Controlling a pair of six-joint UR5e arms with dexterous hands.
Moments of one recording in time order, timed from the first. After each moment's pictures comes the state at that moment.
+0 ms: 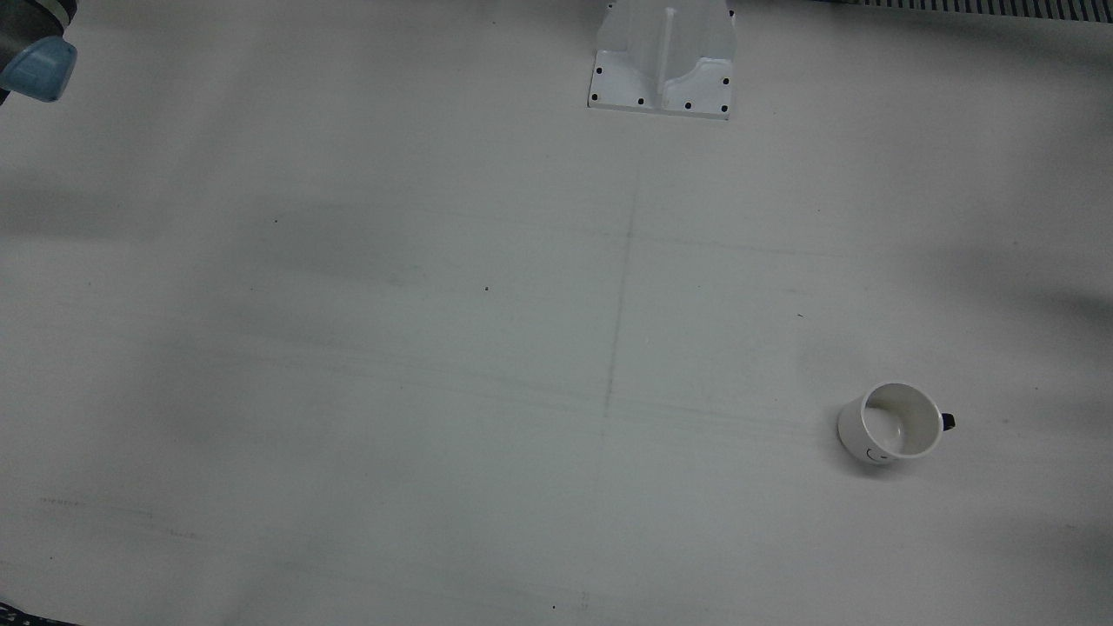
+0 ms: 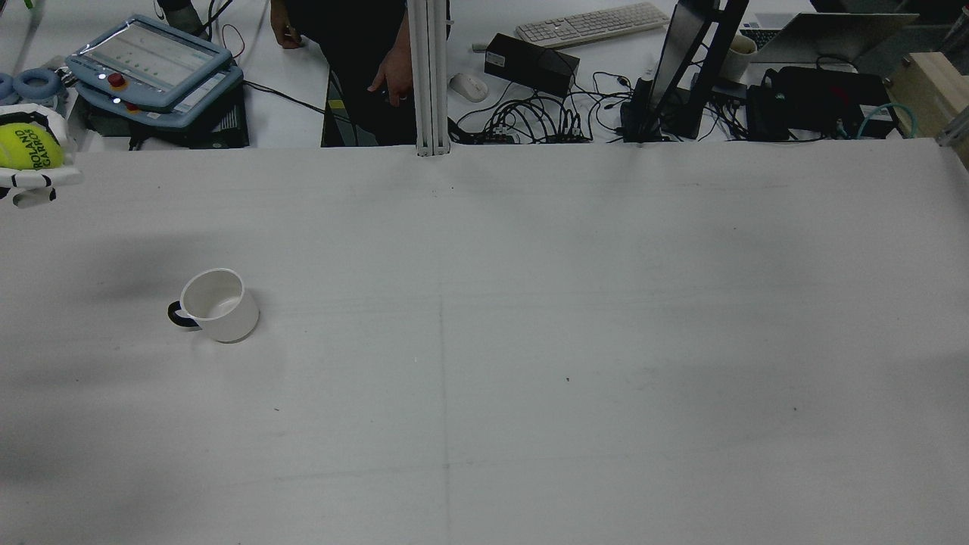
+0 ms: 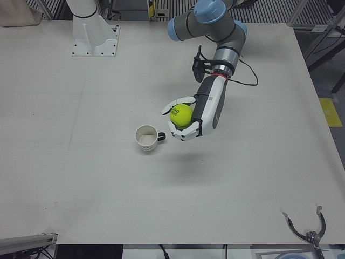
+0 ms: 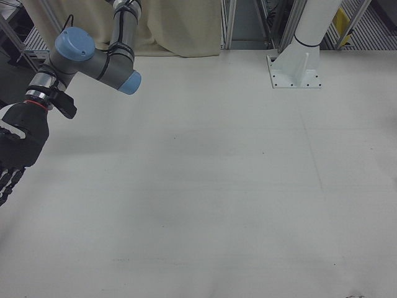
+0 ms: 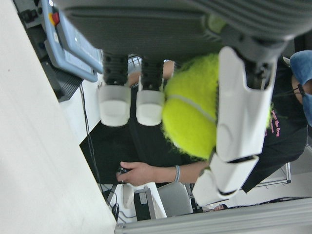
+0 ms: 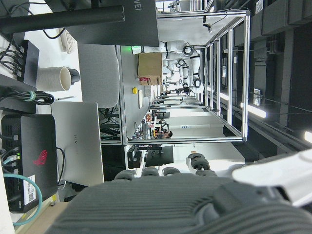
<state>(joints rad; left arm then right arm) -1.07 -1.70 -1.97 0.43 1.46 0.30 1.50 -1.45 1.48 -3.32 -1.41 0.08</state>
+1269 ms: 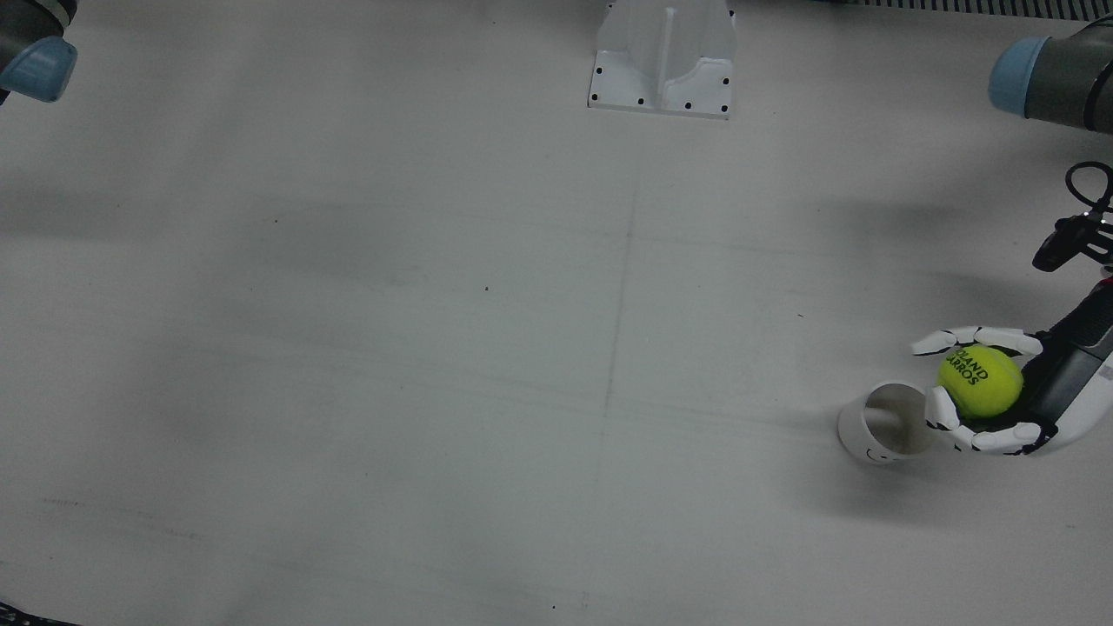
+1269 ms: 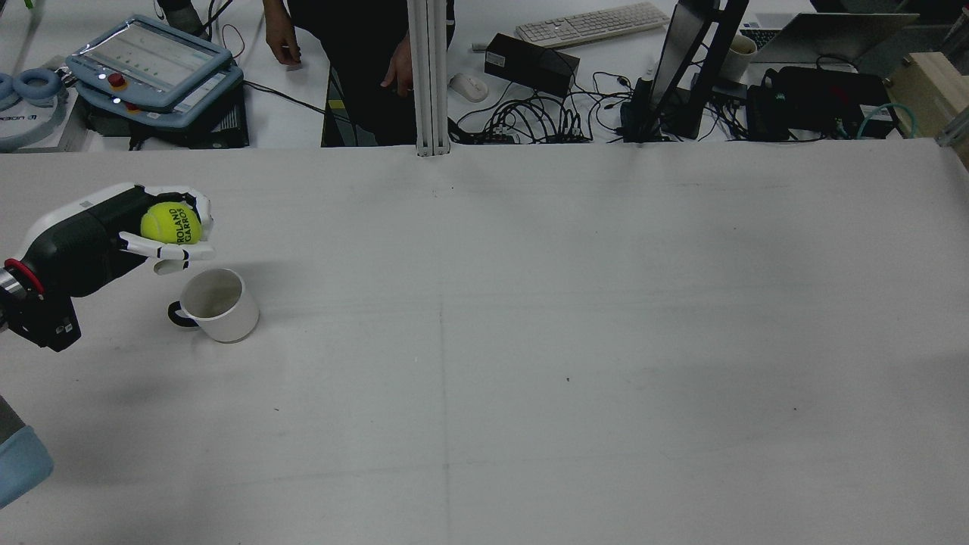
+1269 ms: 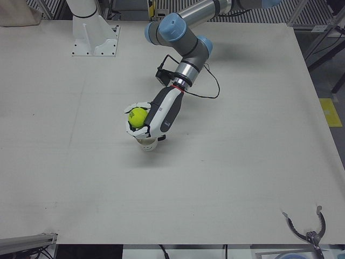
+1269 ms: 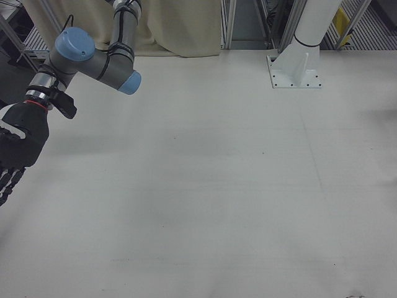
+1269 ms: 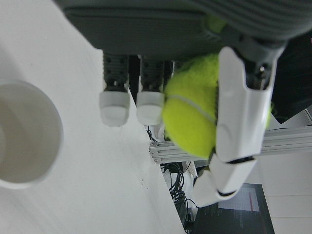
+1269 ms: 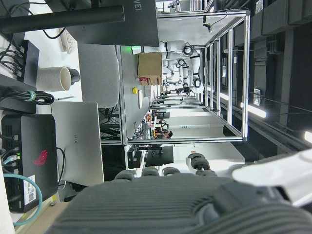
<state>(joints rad) -0.85 -1.80 -1.92 0.48 1.45 0.28 1.50 -1.45 1.48 -3.32 -1.41 0.08</state>
